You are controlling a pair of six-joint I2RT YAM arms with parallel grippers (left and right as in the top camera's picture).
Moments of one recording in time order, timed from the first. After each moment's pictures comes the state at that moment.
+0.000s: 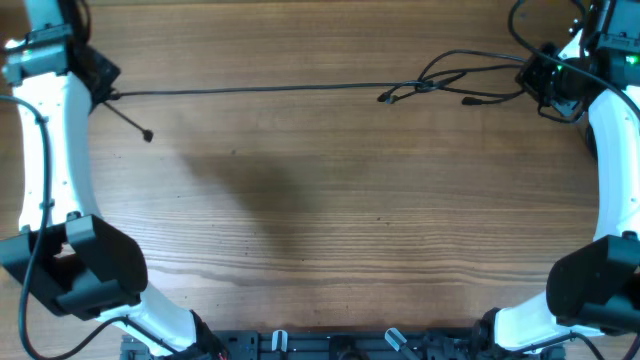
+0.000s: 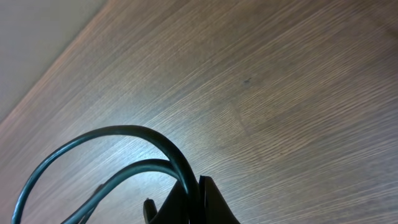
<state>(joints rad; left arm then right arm) 0.28 1.85 1.80 -1.03 -0.31 -0.65 -0.22 1.73 1.63 -0.95 -0.16 0.48</state>
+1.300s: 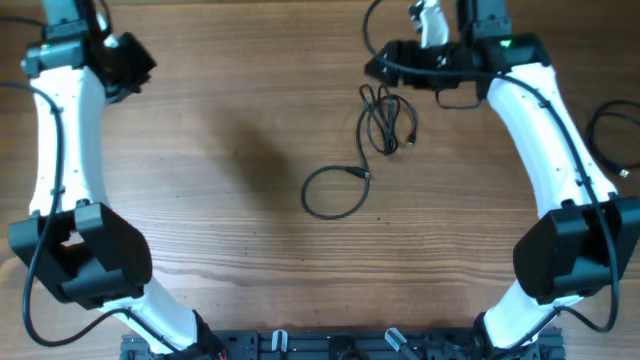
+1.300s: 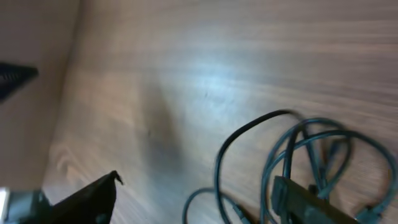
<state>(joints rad) 0.20 1.89 1.80 -0.96 0.13 -0.43 0.14 1.86 1.72 -0.82 -0.60 0.23</state>
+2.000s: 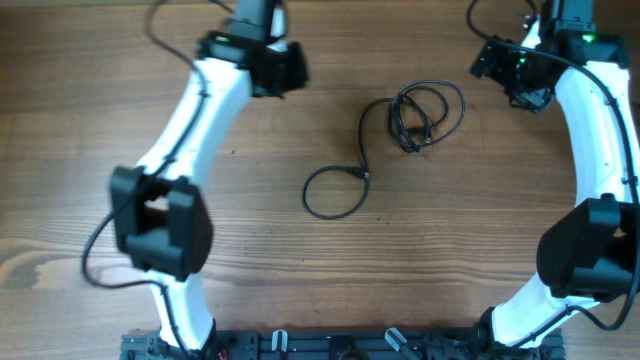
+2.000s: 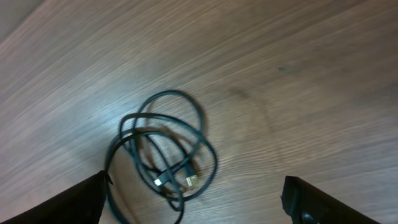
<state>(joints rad) -0.32 2.04 1.80 -0.78 0.26 -0.53 -0.12 1.86 1.72 -1.00 -0.15 0.41</state>
